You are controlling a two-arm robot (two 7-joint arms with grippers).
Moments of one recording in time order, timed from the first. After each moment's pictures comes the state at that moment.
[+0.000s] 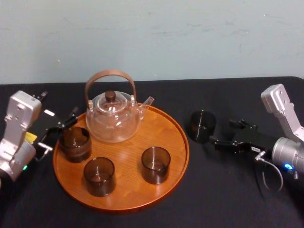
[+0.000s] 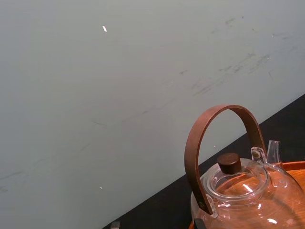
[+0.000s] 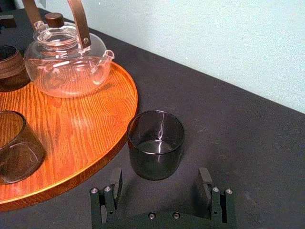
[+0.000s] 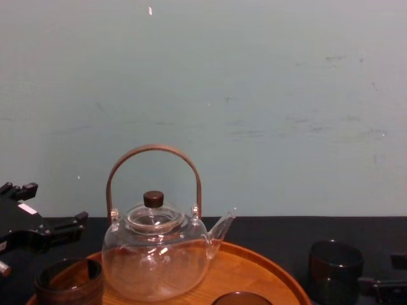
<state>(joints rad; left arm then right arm) -0.20 0.60 0.45 -1.41 -0.25 -0.12 0.03 0.25 0.57 -0.37 -1.37 0.40 0.19 0.50</state>
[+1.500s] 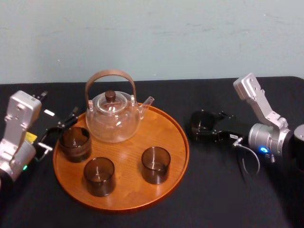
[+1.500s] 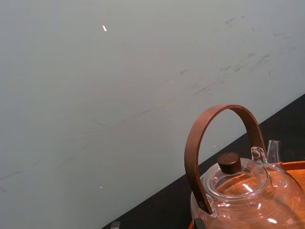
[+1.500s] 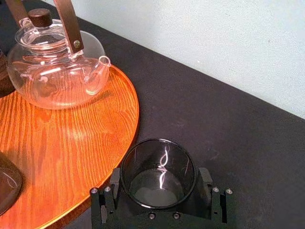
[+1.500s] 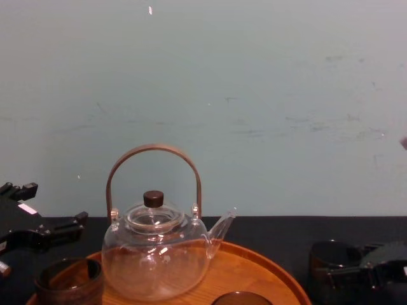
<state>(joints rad) -0.20 0.60 0.45 -1.41 -0.25 -0.12 0.03 0.45 0.45 -0.46 -1.13 0.33 0.19 0.55</state>
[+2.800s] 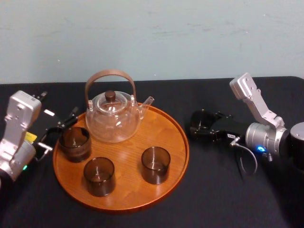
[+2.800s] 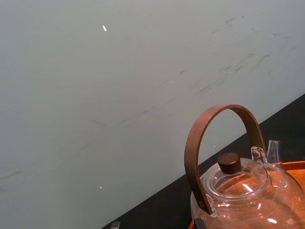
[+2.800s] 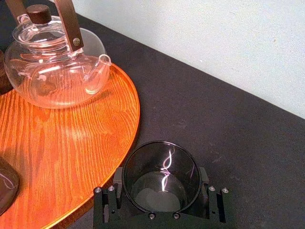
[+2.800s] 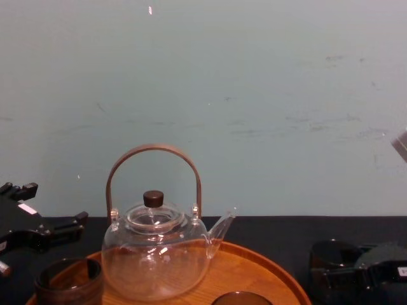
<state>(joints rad) -0.20 0.60 0.45 -1.41 -0.25 -0.12 0.03 0.47 0.44 -0.47 -1.10 0.32 0.19 0.56</state>
